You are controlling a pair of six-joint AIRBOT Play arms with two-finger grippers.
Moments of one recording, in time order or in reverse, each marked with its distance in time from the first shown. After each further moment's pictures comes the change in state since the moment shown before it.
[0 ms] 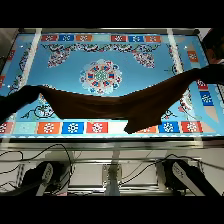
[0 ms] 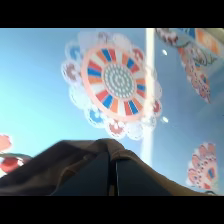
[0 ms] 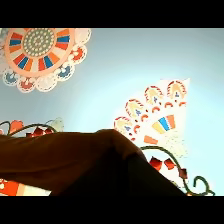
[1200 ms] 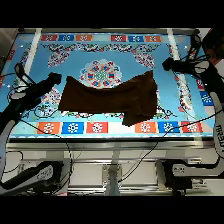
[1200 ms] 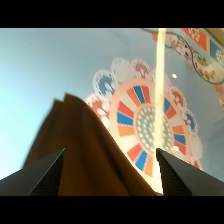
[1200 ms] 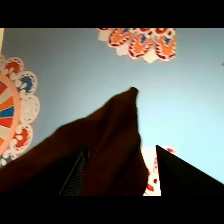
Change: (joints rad) left arm -0.135 -0.437 0.065 -0.477 0.468 0.586; right arm 0.060 -0.429 -0.029 -0.018 -0.582 0.074
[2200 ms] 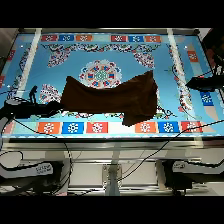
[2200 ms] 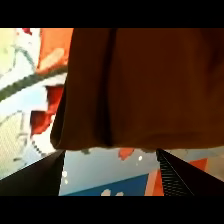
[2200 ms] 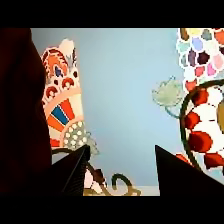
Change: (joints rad) left arm 0.241 -0.272 0.004 0.535 -0.643 -0.220; right arm -0.297 0.011 -0.001 -0.065 0.400 -0.148
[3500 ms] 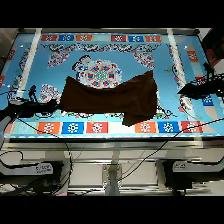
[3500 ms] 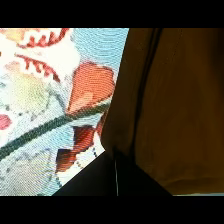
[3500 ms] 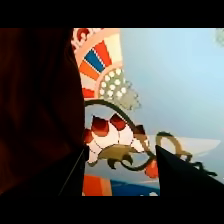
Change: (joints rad) left arm -0.009 -0.030 -0.002 -0.080 0.130 0.009; right arm 0.000 -0.053 -0.080 0.107 0.173 -0.030
